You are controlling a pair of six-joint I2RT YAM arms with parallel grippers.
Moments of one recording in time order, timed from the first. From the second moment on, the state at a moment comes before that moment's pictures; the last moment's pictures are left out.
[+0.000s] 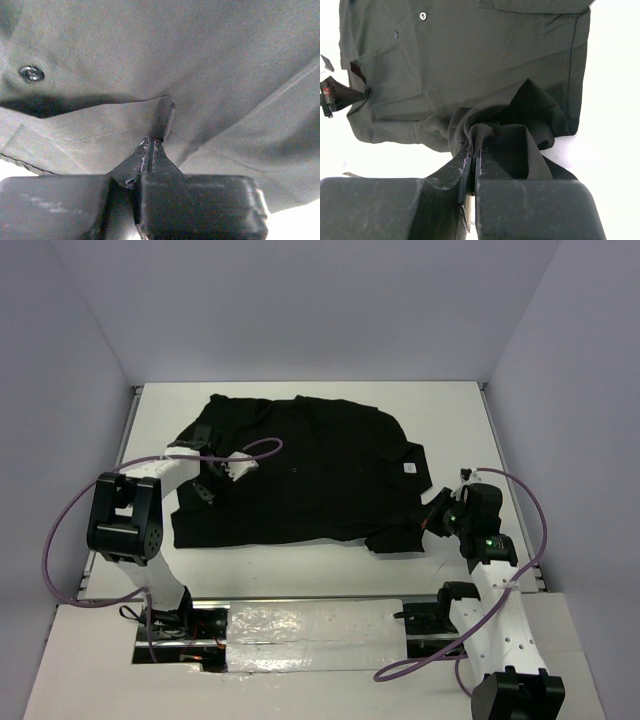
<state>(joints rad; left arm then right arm) -0.11 1.72 1.07 -0.67 0.10 0.75 -0.11 0.63 0.46 -0.50 -0.44 0.53</state>
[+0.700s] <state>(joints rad) 0.30 1.79 1.21 -0.67 0.22 0.46 -0.11 0.64 0.46 -0.50 -0.44 0.53</state>
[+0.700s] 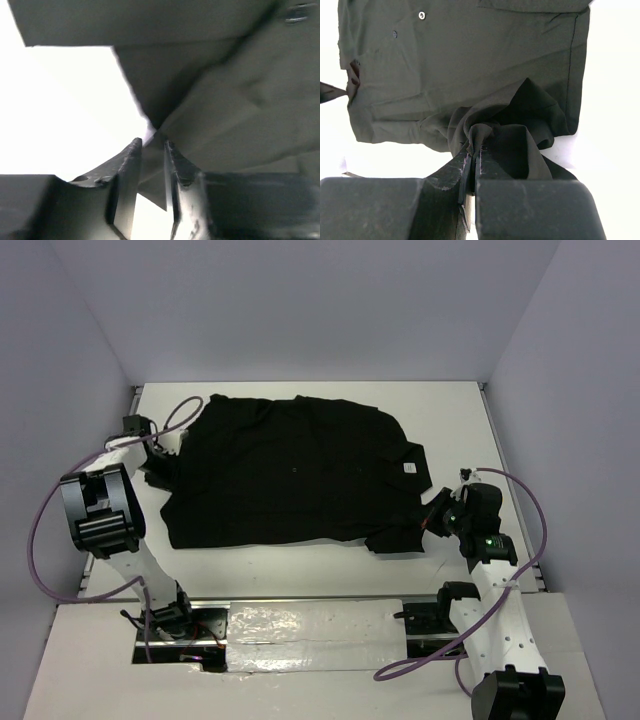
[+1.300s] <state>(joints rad) 0.48 1.82 1.41 -0.74 0.37 0.54 -0.11 0.64 0.46 -0.50 -0.44 0.53</state>
